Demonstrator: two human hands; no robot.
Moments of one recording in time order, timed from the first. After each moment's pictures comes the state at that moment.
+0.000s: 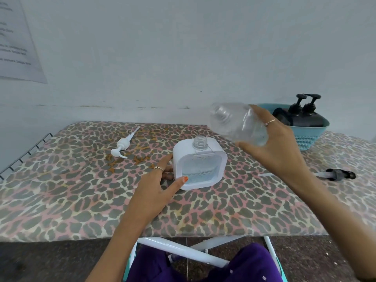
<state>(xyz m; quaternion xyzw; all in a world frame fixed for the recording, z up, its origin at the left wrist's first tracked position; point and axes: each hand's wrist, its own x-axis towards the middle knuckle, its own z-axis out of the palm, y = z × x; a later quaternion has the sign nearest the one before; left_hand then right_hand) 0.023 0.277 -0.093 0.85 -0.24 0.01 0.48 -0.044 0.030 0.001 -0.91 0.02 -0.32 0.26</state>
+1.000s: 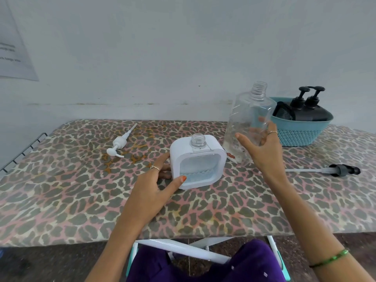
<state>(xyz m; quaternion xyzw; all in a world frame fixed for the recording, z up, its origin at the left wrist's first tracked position) 0.021 0.276 -0.091 0.85 -0.24 0.02 0.47 -0.005 0.006 -0.066 -0.80 0.16 -0.33 0.48</state>
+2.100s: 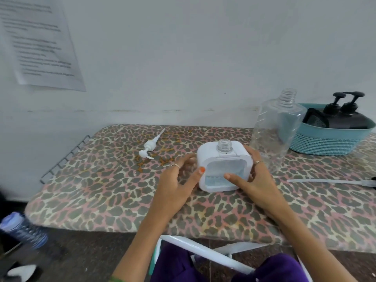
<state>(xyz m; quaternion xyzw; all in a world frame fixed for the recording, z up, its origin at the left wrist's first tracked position) 0.023 0.281 -0.084 0.83 -0.22 0.06 0.52 -0.025 0.075 -0.086 -0.78 -0.02 -0.17 0.60</state>
